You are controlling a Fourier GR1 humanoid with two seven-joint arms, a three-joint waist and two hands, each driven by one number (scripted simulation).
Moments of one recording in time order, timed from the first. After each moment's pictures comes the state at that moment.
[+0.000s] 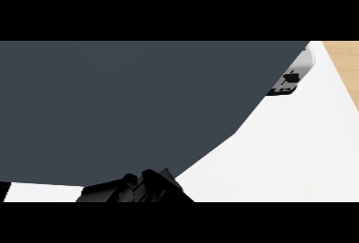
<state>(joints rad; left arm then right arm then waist) 0.35 0.82 -0.17 -1.80 0.84 -0.17 -0.59 -0.69 -0.03 0.78 -2.01 -0.26 -0.49 0.55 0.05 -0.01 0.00</state>
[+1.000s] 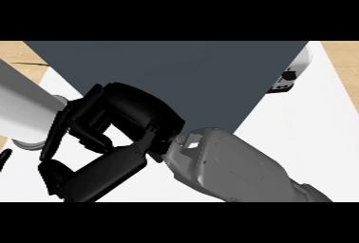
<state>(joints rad) 0.51 0.81 -0.04 -1.98 0.84 -0.17 -0.52 -0.96 0.00 0.59 -1.49 -0.73 -0.15 0.38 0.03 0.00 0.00</state>
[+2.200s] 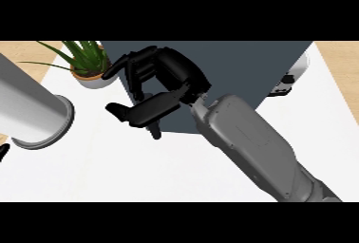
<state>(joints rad) 0.48 0.76 0.02 -2.02 0.84 -0.18 -0.41 -0.96 -0.06 0.45 -1.22 -0.55 -0.02 0.16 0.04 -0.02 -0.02</state>
